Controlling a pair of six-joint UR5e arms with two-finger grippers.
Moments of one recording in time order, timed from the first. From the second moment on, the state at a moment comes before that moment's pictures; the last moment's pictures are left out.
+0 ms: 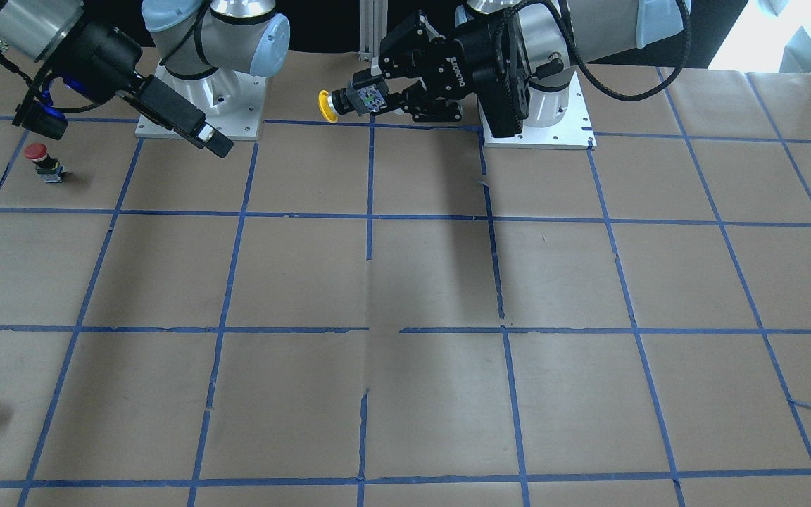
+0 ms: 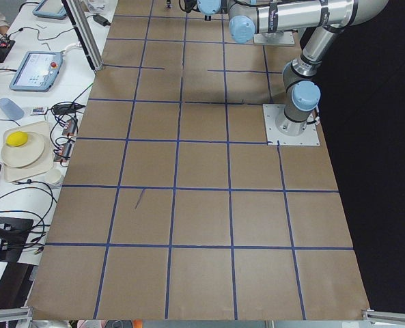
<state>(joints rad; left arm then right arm) -1.57 -1.43 -1.88 -1.48 0.39 0.09 1.31 -1.75 1.80 -1.55 -0.80 0.51</state>
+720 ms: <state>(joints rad) -1.58 -1.45 -1.91 -1.43 0.15 0.06 1.32 -1.85 1.81 -1.48 -0.58 0.85</state>
